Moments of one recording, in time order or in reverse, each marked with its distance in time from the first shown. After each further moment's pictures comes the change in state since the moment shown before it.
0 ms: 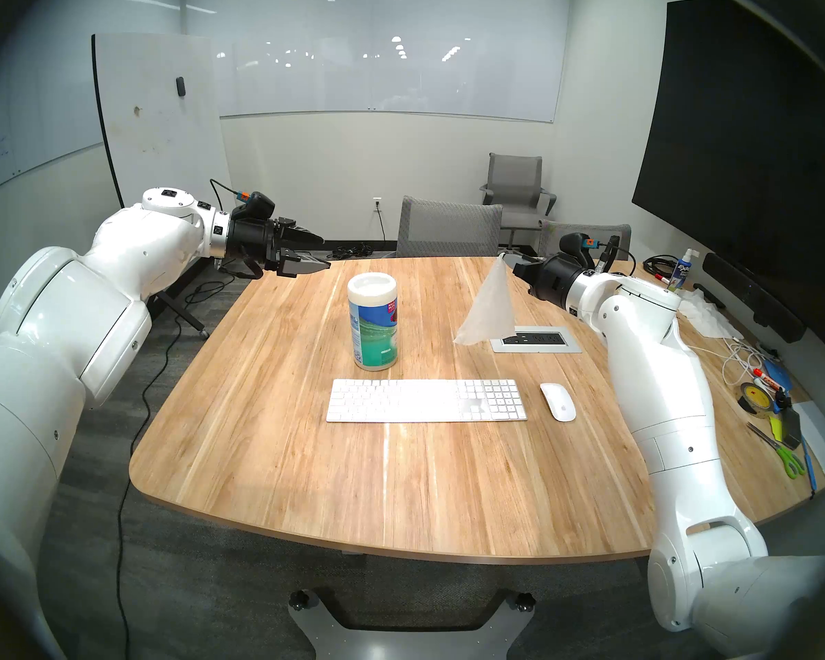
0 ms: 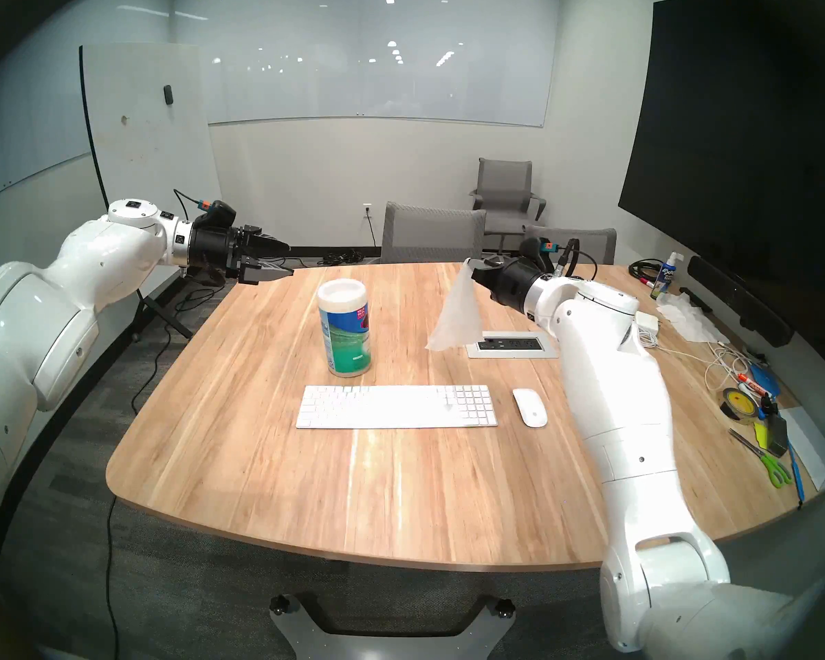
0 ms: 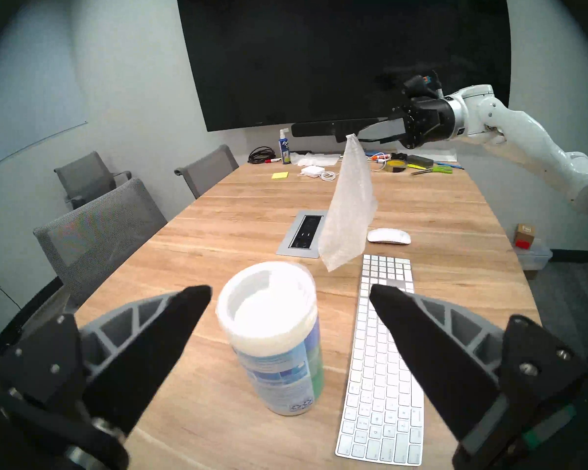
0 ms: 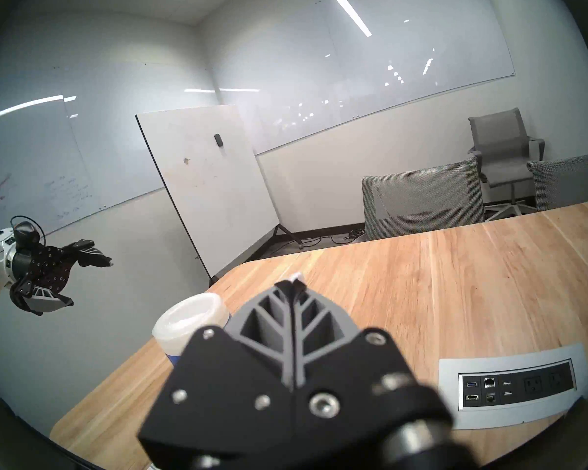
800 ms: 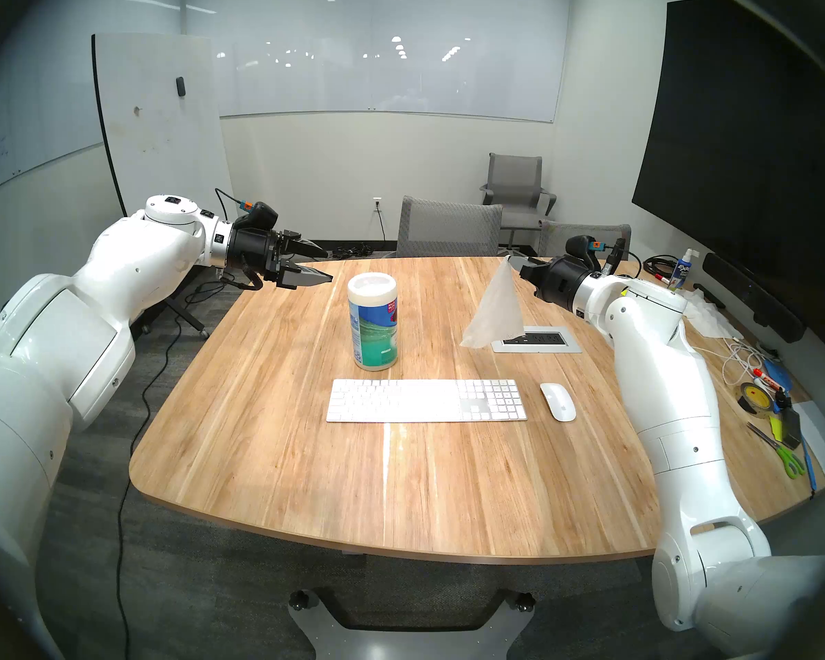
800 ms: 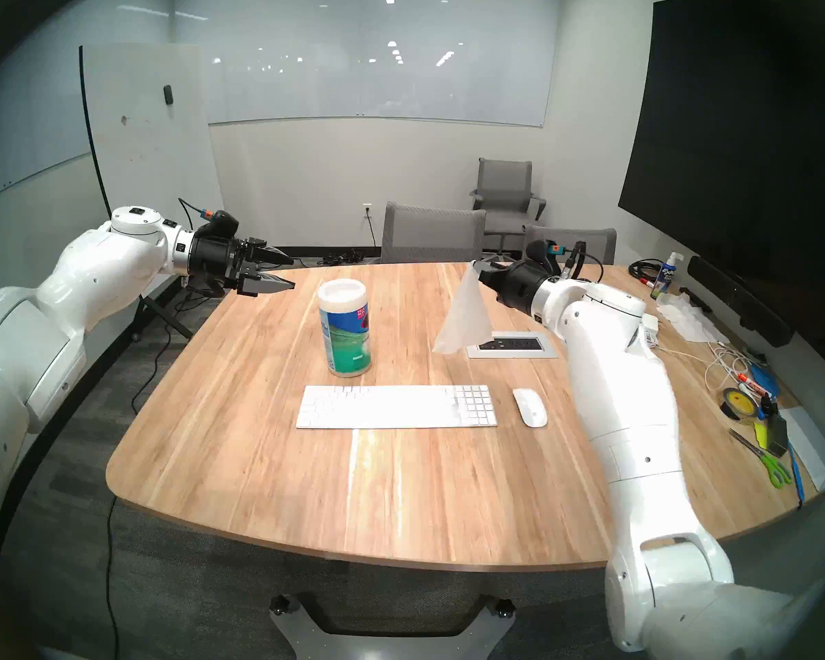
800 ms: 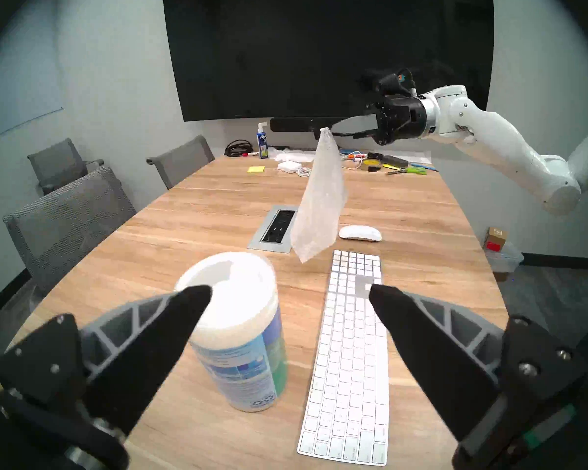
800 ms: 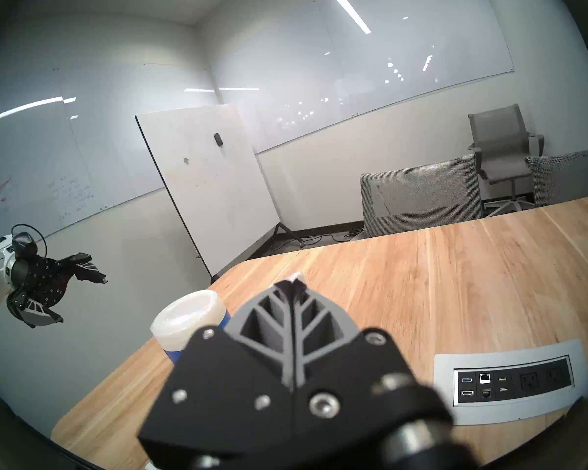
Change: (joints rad) left arm 0.083 0.106 0.100 -0.246 -0.092 0.136 -0.003; right arm -0.002 0.011 0.015 0.012 0.005 0.006 0.020
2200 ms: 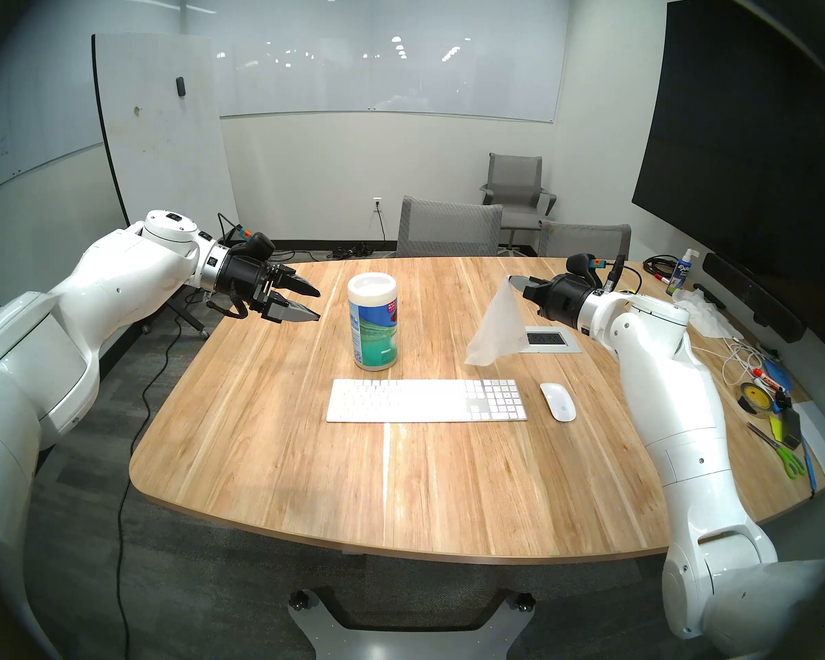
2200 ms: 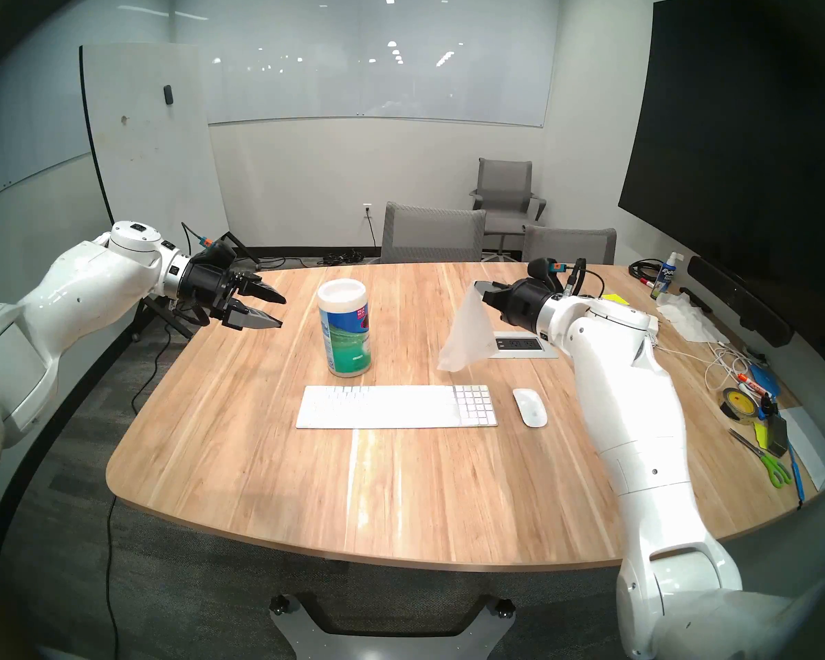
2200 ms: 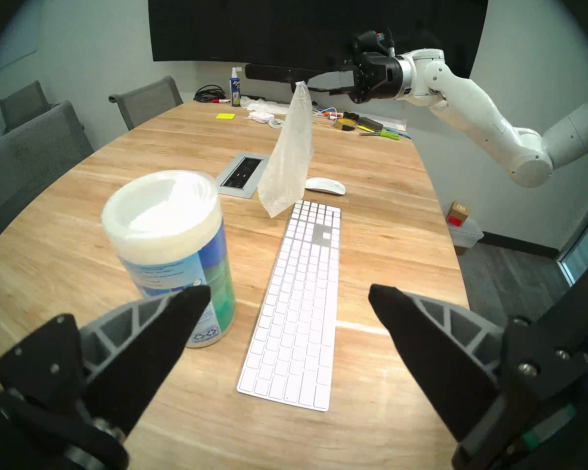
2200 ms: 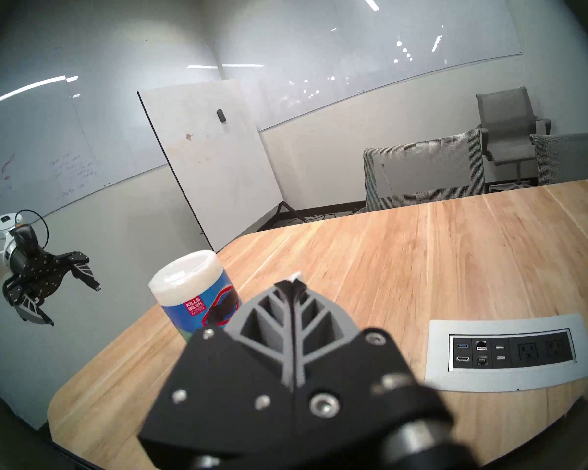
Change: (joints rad) left arm 0.006 0.105 0.271 -0.119 -0.154 0.065 0.000; right arm -0.081 0.066 -0.005 -0.012 -0.024 0.010 0.096
